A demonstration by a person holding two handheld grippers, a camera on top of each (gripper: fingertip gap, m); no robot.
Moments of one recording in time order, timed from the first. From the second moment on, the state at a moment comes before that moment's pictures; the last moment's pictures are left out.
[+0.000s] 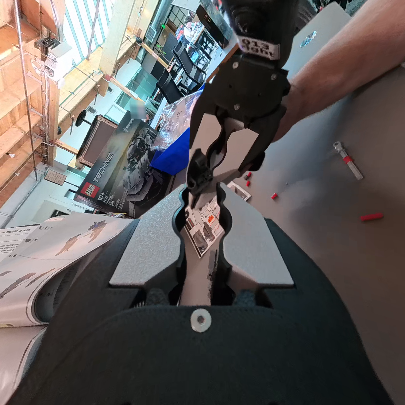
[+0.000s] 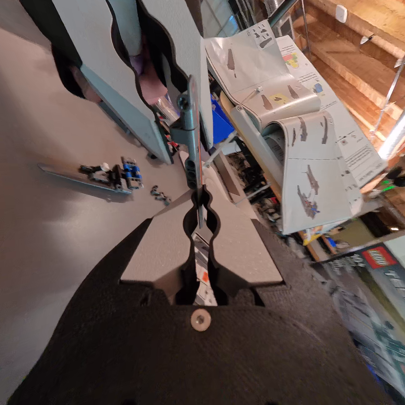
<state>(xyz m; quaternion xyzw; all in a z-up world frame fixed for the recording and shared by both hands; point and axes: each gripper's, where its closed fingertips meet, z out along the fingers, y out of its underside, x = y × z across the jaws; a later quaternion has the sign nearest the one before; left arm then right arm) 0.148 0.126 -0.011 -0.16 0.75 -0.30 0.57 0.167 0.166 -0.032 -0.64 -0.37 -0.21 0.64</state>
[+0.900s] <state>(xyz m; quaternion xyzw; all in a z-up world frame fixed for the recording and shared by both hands) 0.145 0.126 -0.016 -0.10 0.76 -0.21 0.61 0.191 0.171 -0.027 -0.61 -0.37 -0.38 0.59</state>
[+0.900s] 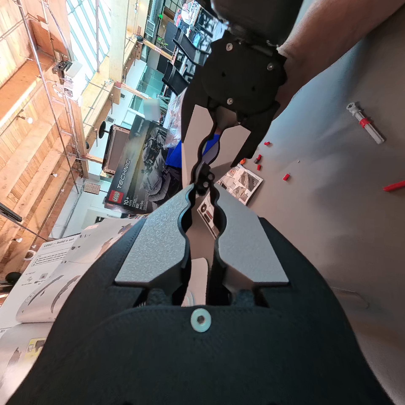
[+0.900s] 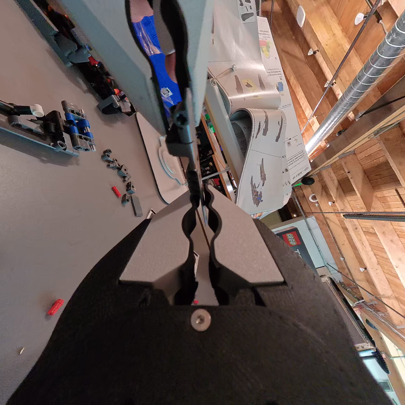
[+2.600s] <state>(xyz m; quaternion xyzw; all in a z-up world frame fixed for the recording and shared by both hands) 0.139 0.148 -0.004 -0.21 0.69 -0.45 0.53 0.180 0.158 -0.033 -0.67 -0.35 -0.11 0.65</state>
